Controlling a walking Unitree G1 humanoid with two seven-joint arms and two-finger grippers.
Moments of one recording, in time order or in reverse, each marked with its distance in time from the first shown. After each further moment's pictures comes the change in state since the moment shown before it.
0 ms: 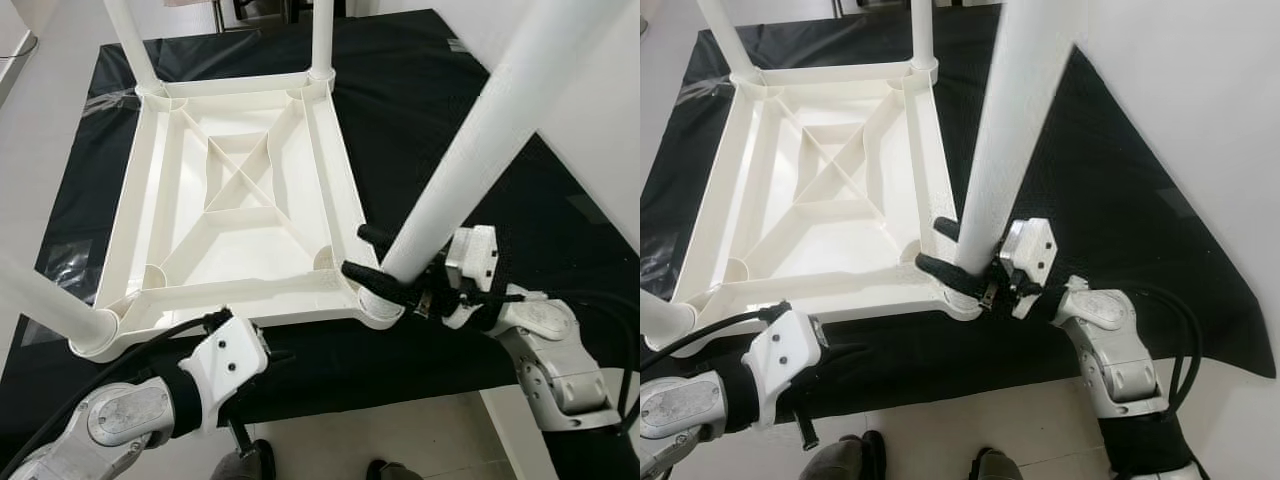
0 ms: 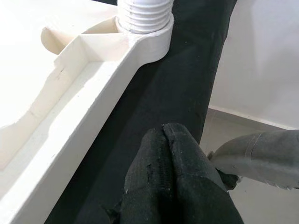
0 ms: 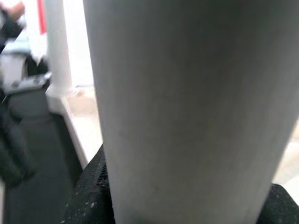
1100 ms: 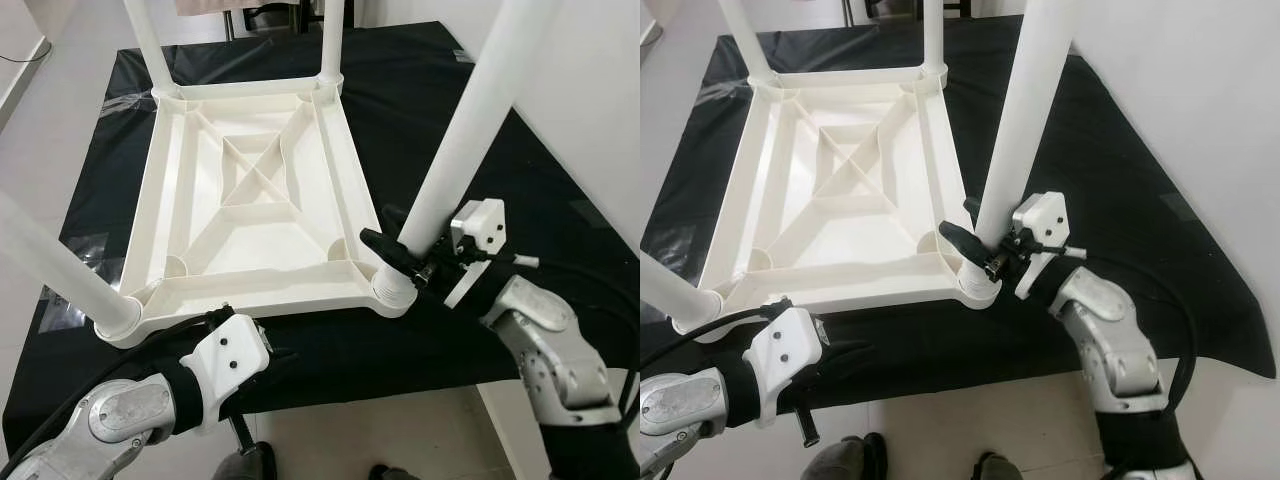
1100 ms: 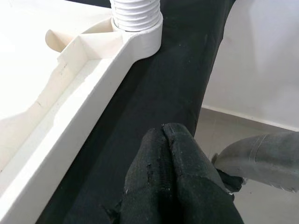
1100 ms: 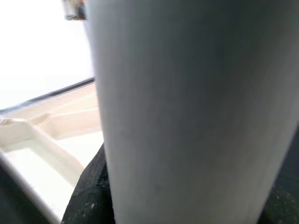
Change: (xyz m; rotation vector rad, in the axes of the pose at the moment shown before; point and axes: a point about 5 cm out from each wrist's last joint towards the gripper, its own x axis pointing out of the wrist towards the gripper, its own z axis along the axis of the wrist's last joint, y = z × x) left arm 0.001 0.002 0.003 0.018 -0.008 0.001; right arm 0.003 -0.008 -0.010 0.213 0.060 -0.418
